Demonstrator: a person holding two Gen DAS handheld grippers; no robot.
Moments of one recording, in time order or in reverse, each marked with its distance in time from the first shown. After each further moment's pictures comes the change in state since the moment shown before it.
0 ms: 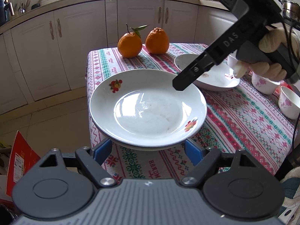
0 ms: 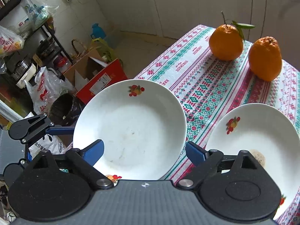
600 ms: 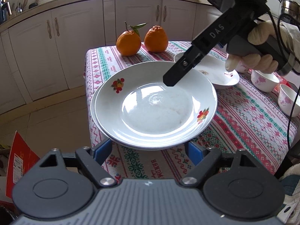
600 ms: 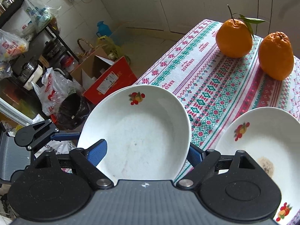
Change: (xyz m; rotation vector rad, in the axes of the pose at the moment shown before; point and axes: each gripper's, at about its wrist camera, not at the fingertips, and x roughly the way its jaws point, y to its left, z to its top) left arm 0.004 0.004 0.001 0.008 0.016 -0.012; right arm 0.014 -0.012 0.018 0.028 0.045 0.075
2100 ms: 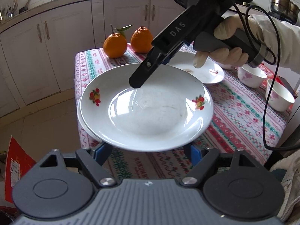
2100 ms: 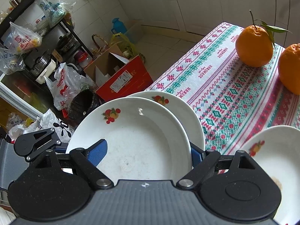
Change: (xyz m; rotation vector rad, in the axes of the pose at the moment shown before) left arm -0.009 -0.016 0.002 0.048 0.012 -0.037; right arm 0.016 0.000 0.019 -0.054 0.018 0.097
